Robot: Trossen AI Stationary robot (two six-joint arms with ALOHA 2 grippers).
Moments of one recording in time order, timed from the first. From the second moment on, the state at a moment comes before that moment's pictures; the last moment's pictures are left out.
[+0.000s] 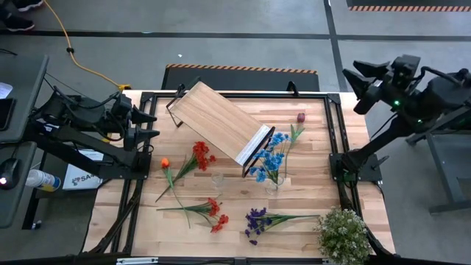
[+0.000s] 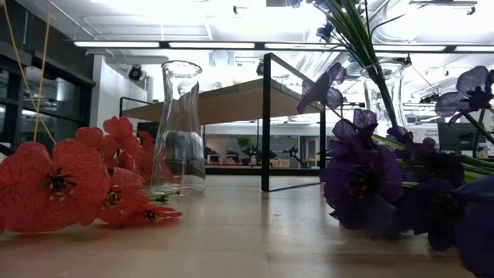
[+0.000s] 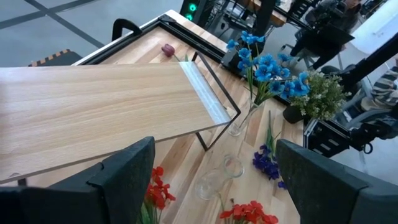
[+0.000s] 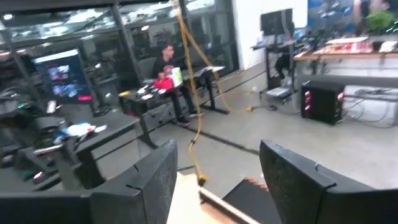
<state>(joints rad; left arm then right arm) -0.24 0.71 1.38 -1.15 -0.39 -0.64 0.53 1.15 2.08 -1.12 1.26 0.41</state>
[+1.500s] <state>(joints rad) -0.24 0.71 1.38 -1.15 -0.37 -0.64 -0.49 1.21 1.49 -1.57 0.30 0.89</state>
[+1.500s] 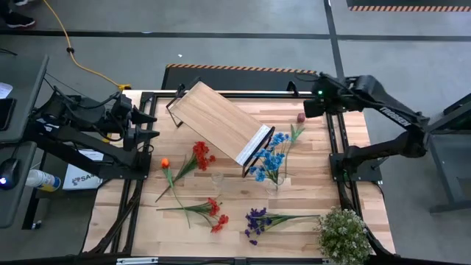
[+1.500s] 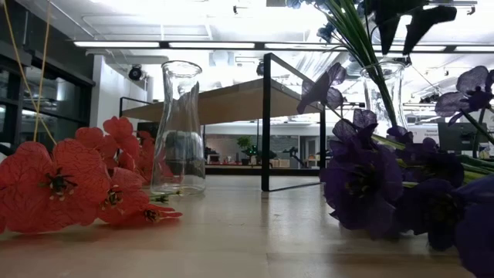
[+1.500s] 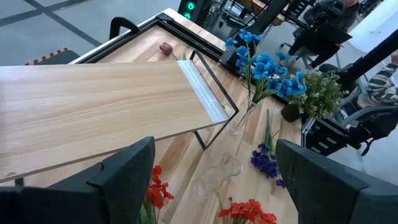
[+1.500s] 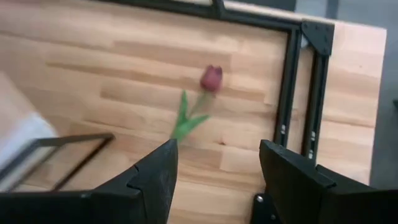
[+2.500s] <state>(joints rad) -0.24 0.71 1.38 -1.15 -0.38 -0.64 -0.49 1.25 1.33 -1.39 0.23 1.08</state>
